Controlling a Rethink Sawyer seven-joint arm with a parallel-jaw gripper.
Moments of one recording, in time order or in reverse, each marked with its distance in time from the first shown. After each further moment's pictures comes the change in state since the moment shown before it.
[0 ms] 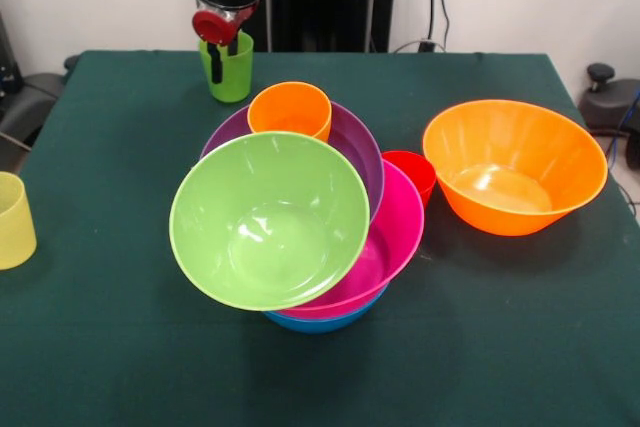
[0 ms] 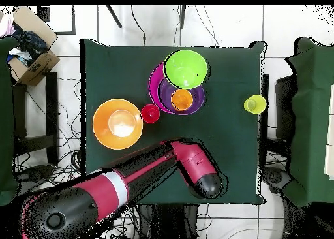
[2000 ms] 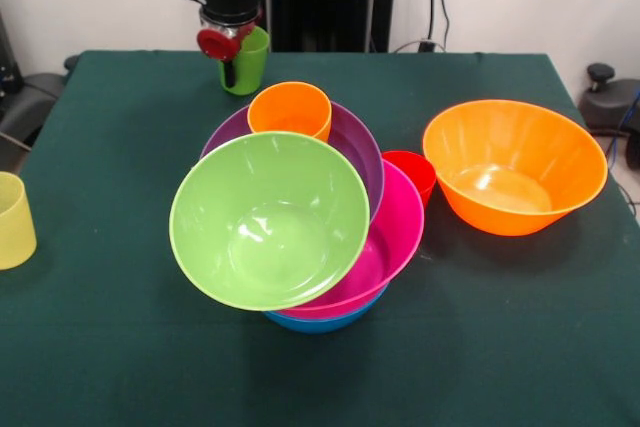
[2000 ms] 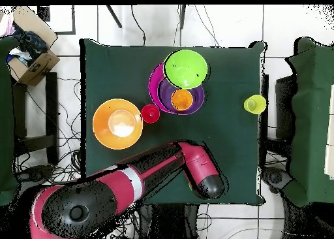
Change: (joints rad) arm -0.057 -0.016 0.084 0.005 -0.012 0.017 -0.041
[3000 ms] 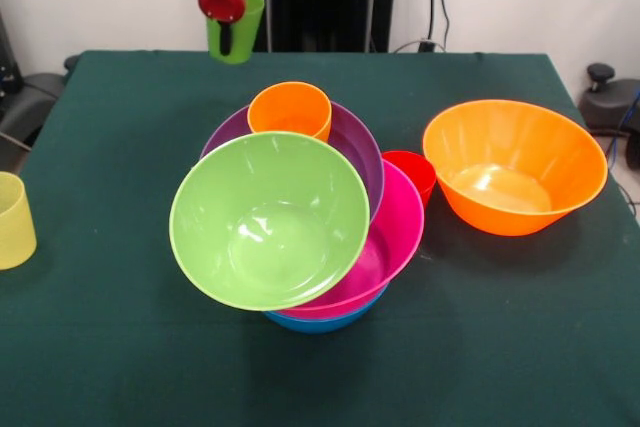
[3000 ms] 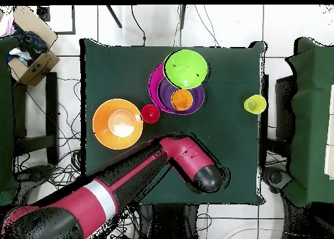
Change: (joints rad) arm 0.098 -0.113 -0.085 -0.008 -0.179 -0.054 0.000
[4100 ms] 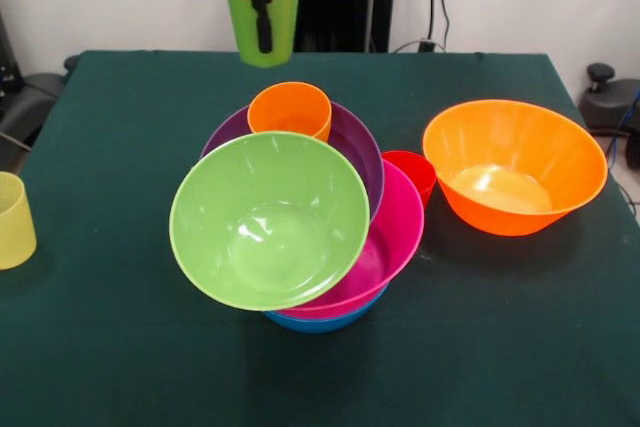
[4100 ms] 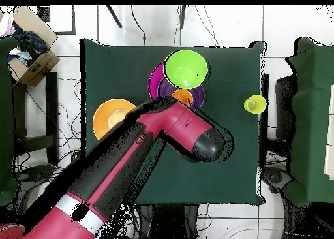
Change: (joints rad) arm -0.009 -0.156 -0.037 -0.258 -0.055 -0.199 0.000
